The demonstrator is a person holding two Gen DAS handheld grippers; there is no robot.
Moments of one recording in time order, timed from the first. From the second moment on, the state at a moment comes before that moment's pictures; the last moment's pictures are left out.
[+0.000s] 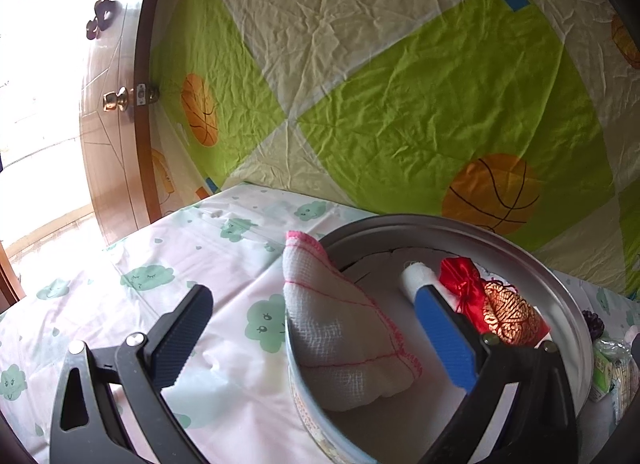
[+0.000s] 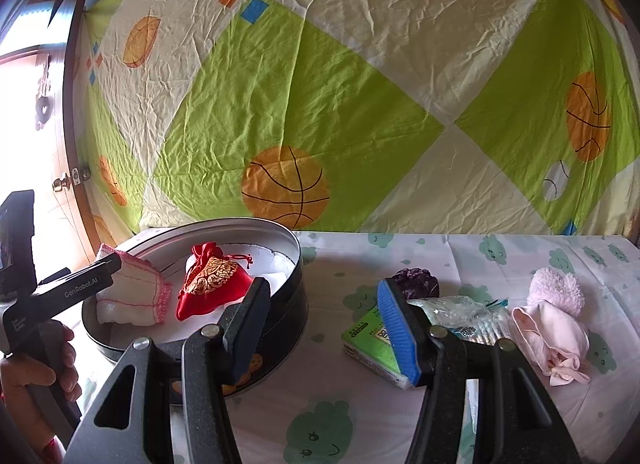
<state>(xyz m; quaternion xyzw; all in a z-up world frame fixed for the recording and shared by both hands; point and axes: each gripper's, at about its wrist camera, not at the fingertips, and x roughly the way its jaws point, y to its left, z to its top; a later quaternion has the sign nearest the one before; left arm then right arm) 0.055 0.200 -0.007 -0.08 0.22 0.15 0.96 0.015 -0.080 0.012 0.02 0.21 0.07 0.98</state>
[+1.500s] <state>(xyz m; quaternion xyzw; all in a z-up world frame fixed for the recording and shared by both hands) 0.011 -0.031 -0.005 0.10 0.21 -0.09 0.97 -0.005 -0.237 0.017 0.02 0.22 -0.06 0.97</state>
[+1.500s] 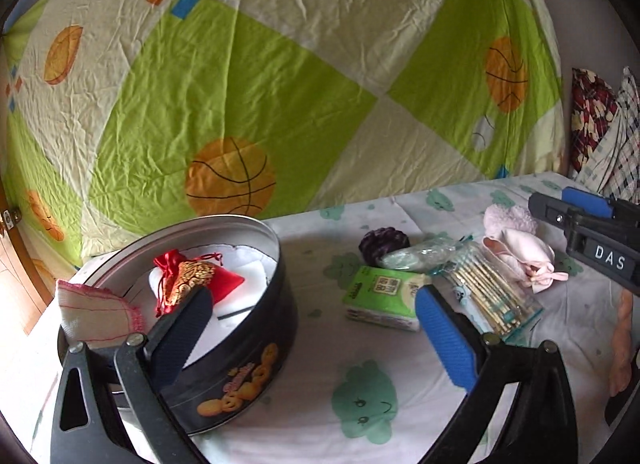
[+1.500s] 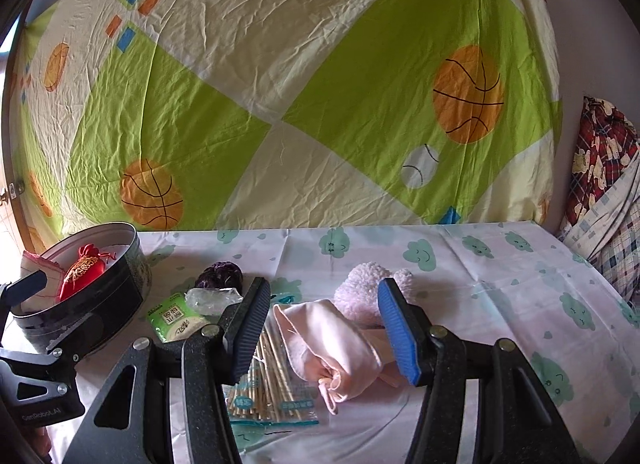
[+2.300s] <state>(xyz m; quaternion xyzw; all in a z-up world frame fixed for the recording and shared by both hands) 0.050 -0.141 -0.038 0.05 0.38 -0.19 0.90 -0.011 -0.303 0.027 0.02 0.20 -0.13 0.97</state>
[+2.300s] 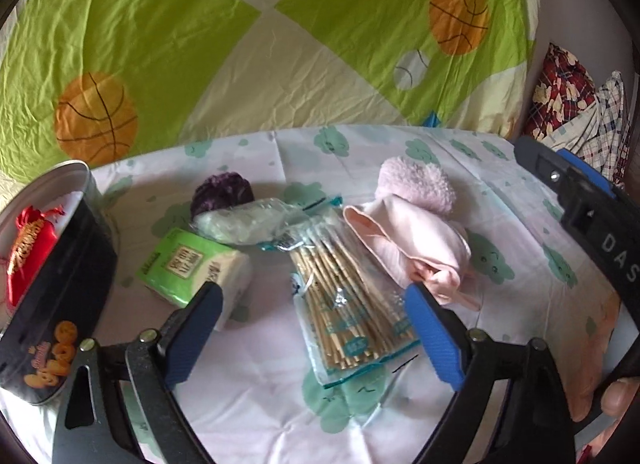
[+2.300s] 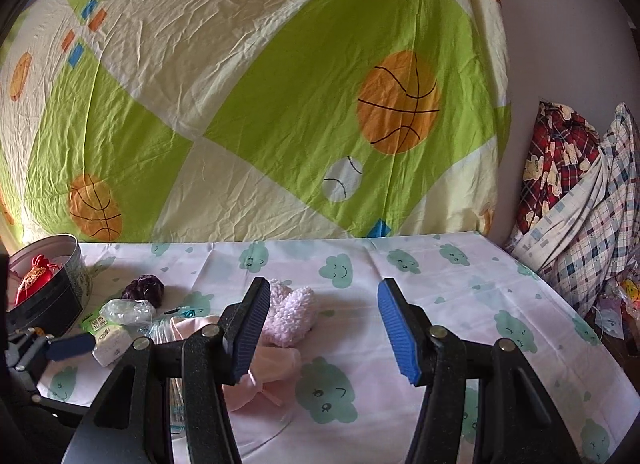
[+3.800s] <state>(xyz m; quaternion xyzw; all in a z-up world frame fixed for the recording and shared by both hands) 0.030 -0.081 -0.003 -0.01 0.30 -0.18 0.94 0.031 -0.288 -0.032 0.14 0.40 0.06 0.90</state>
